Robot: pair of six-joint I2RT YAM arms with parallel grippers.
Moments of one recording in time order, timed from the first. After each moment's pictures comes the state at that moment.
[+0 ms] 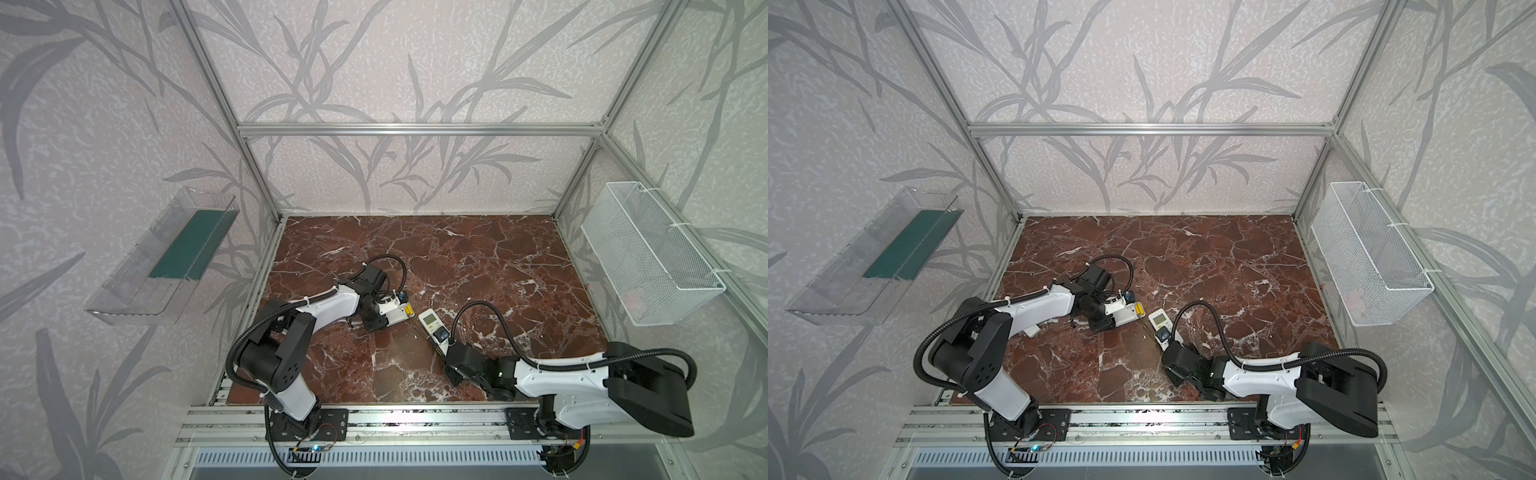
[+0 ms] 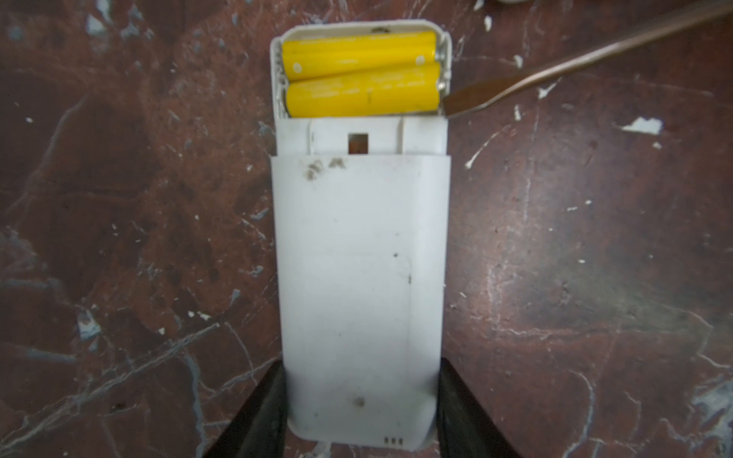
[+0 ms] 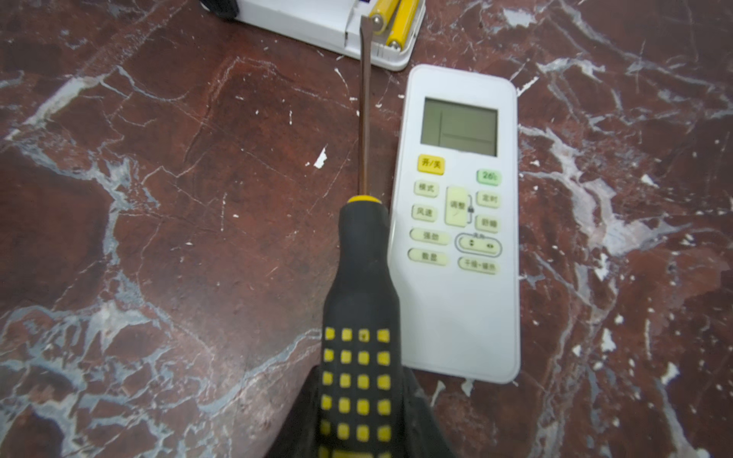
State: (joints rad) left arm -0.48 1.66 0.92 -0.55 0.14 0.70; right arm 1.16 1.32 0.39 0.08 0.34 0.33
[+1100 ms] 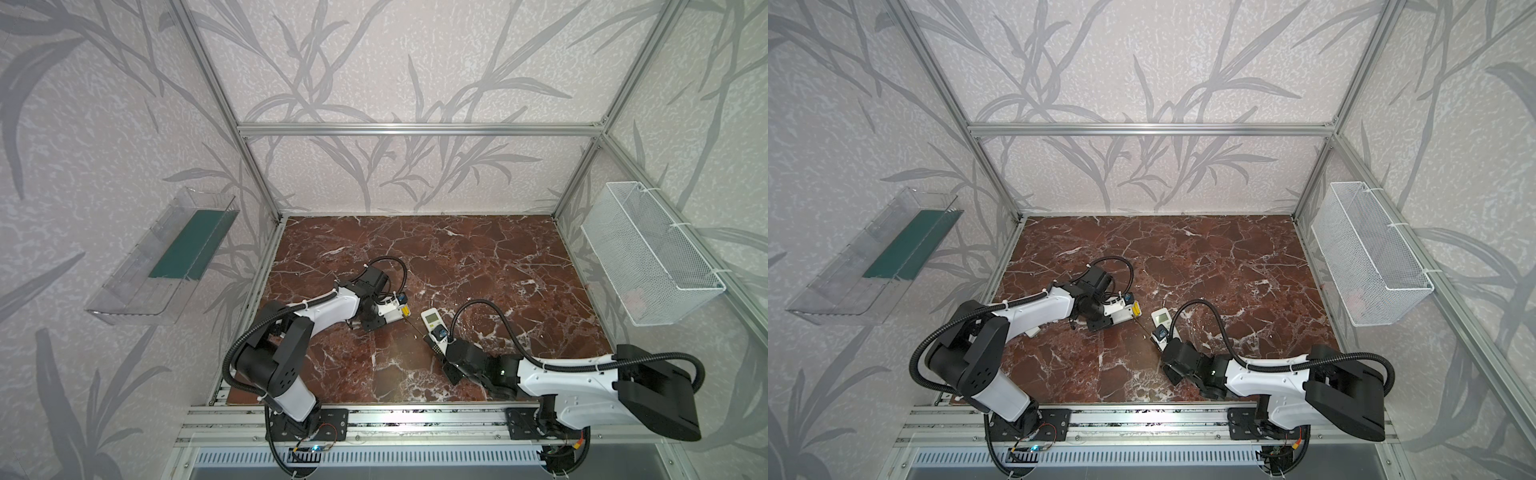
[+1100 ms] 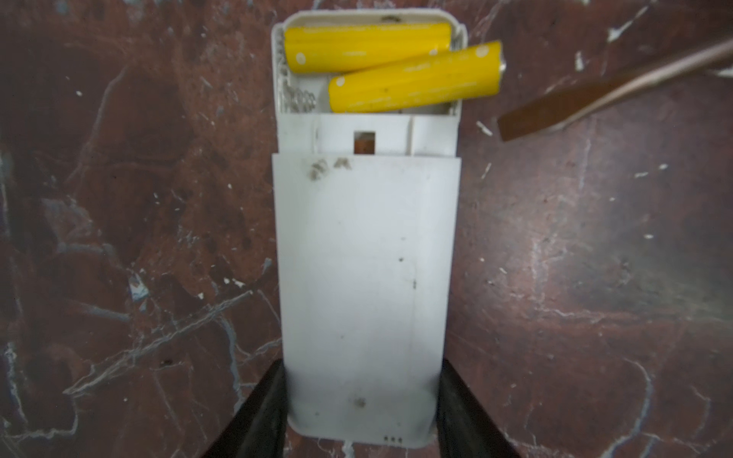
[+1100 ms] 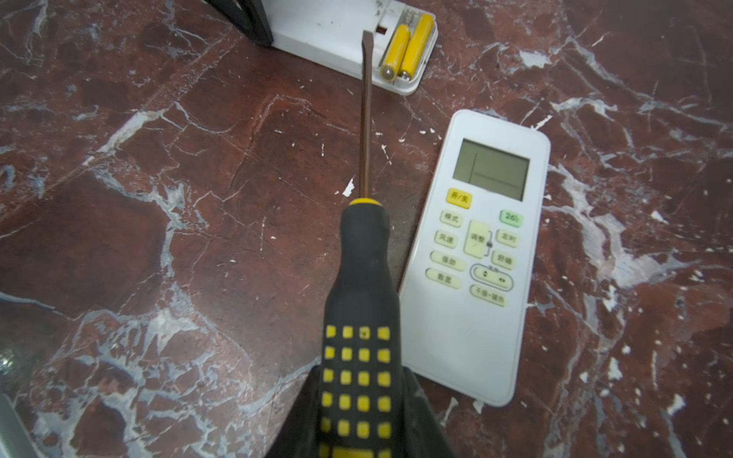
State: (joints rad) left arm -0.49 1.63 0.90 -0.53 -0.01 0.71; right arm 1.15 1.28 0.41 0.06 0.27 0.30
